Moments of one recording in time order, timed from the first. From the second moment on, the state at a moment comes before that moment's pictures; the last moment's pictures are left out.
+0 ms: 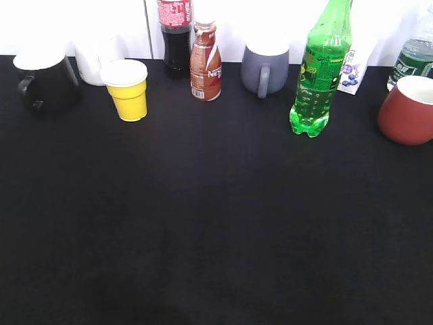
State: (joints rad) left arm -0.02 -0.01 -0.52 0.01 1.06 -0.10; right arm -0.05 -0.01 -0.50 0.01 1.04 0.02
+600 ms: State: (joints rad) left arm -0.02 0.34 -0.29 0.01 -0.10 -0.10; right arm -0.05 -0.01 -0.50 0.00 1.04 0.02
